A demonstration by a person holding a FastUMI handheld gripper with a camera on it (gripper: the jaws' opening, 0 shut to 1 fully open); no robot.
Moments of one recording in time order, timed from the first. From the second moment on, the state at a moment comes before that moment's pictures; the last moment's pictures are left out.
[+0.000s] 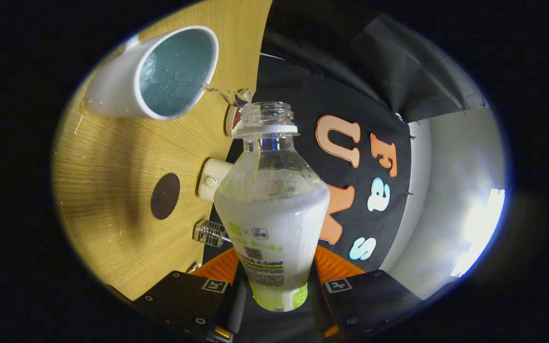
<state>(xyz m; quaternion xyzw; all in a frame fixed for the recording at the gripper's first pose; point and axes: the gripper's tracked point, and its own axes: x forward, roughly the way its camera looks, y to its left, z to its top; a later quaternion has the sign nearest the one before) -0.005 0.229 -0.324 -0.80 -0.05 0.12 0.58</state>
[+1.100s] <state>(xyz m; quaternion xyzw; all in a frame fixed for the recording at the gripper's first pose) 0.002 0.258 -0.293 -0.84 -0.08 0.14 0.51</state>
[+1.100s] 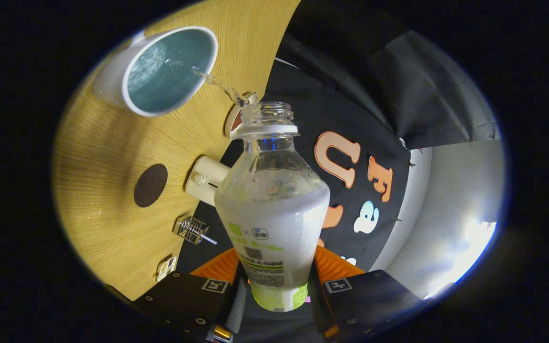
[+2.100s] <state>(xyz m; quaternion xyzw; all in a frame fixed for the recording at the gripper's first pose) 0.001 0.268 -0.282 -0.86 -0.11 0.14 0.49</state>
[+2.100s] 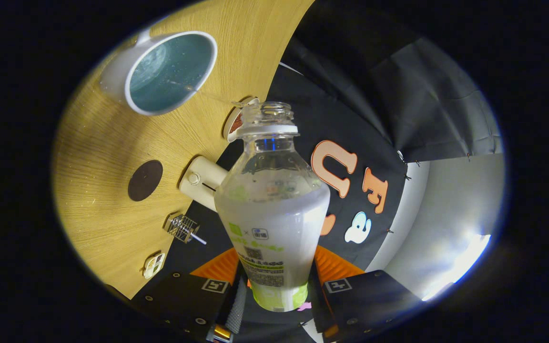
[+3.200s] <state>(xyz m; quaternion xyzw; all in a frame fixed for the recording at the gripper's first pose) -0.024 0.222 -0.318 -0.54 0.13 0.20 0.81</state>
